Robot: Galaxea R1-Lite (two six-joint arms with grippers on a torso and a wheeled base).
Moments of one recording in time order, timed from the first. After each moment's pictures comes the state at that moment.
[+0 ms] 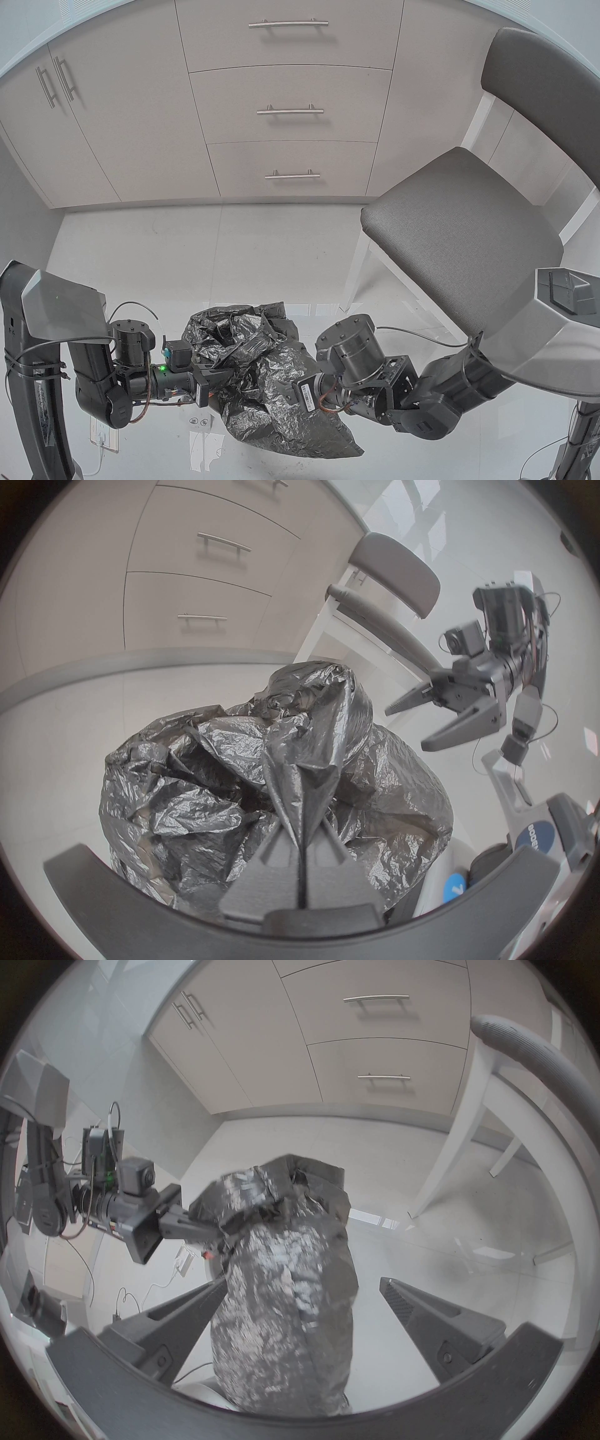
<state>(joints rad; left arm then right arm) -0.20 2.33 -0.36 -1.44 -0.68 0.19 0.89 2.18 -0.95 -0.59 -0.25 0.26</state>
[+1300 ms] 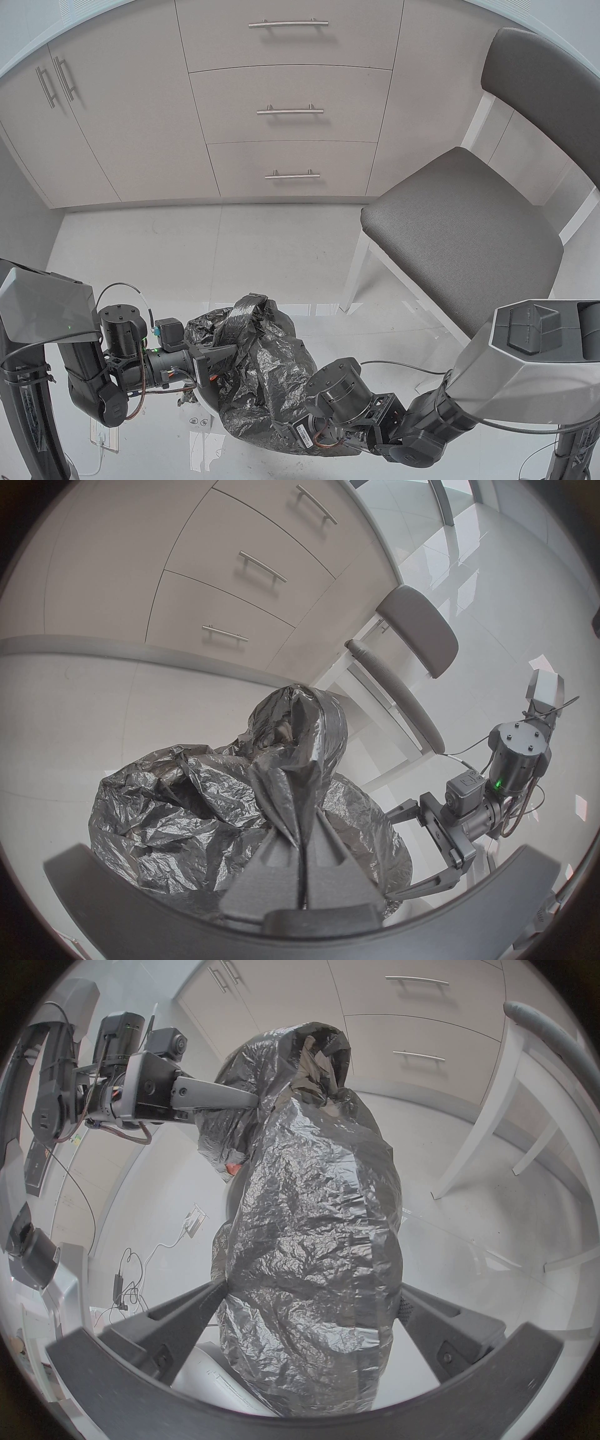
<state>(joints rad) -0.23 2.22 -0.35 -1.53 -0.66 -0.16 0.95 2.25 -0.85 -0.68 -0.21 0.20</state>
